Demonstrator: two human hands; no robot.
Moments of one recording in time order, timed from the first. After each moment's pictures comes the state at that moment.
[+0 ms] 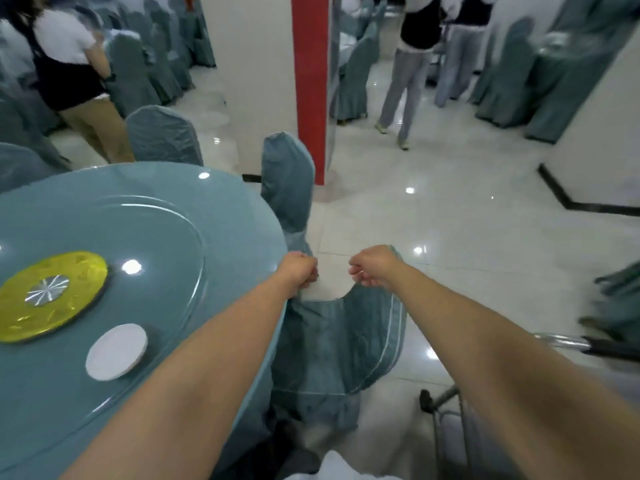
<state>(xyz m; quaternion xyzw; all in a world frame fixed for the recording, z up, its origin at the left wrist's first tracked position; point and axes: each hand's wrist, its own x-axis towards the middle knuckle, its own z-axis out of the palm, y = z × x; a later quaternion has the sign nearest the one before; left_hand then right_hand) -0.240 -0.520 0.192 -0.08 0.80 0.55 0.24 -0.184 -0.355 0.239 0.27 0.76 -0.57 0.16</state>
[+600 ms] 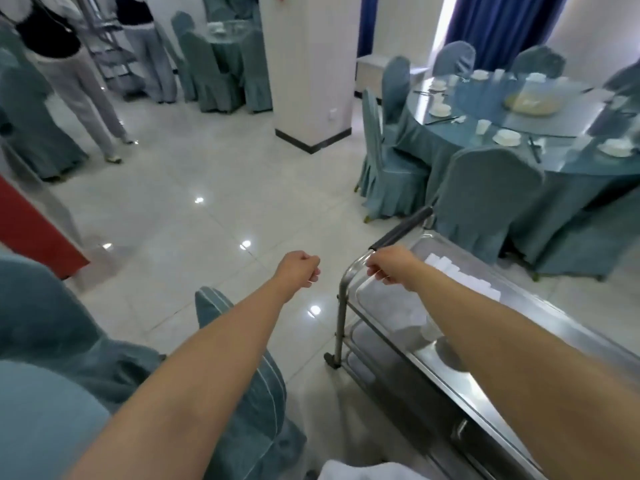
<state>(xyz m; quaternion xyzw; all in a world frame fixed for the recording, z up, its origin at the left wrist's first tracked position) -0.153 -0.194 0.198 0.31 0.74 0.40 0.44 0.044 -0.106 0.234 0.61 0.60 -0.50 -0.09</state>
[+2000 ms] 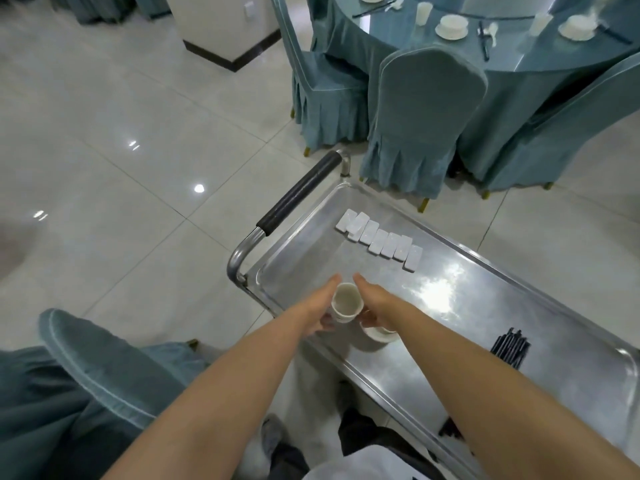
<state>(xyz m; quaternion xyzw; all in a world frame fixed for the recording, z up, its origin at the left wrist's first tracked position) 0.114 -0.055 0.034 0.15 0.65 0.20 0.72 0.257 -0.014 0.058 0.66 0.33 -0.68 0.00</state>
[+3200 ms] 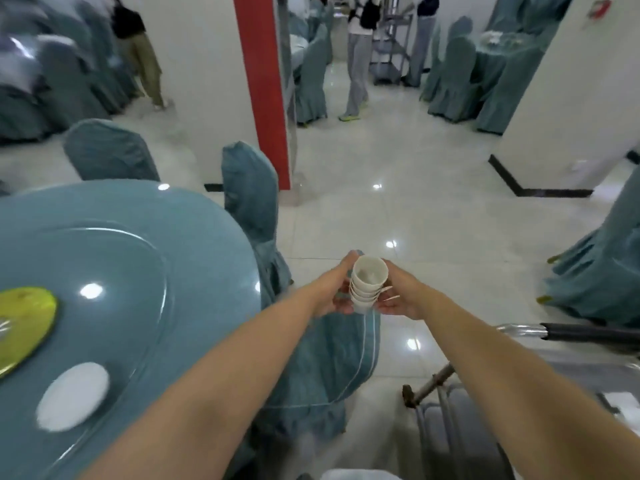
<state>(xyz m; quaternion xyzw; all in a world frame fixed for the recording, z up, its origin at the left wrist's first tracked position) -0.219 -0.399 0.192 0.01 0.66 0.58 0.47 -0.142 -0.240 0.205 0.36 0.65 -0.66 0.16</state>
